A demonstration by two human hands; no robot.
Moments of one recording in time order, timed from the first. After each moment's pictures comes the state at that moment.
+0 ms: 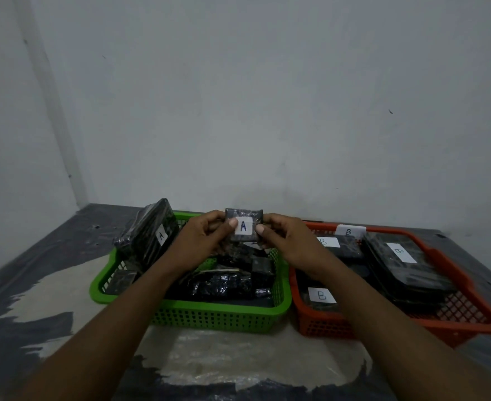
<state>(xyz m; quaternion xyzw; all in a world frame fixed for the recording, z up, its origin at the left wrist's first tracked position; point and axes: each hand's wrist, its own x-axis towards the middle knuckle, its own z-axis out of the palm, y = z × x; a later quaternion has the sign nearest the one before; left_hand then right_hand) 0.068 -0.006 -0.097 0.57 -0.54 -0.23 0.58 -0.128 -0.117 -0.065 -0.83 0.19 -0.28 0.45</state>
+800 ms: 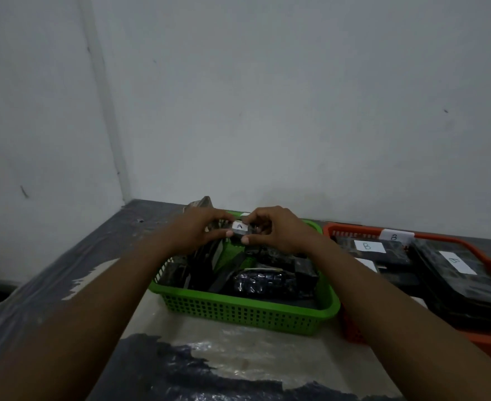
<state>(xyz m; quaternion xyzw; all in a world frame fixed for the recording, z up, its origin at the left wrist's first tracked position) 0.144 0.058 -0.054 0.73 -0.64 -0.03 0.23 -0.030 -0.100 -0.057 -0.93 0.15 -0.16 0.28</state>
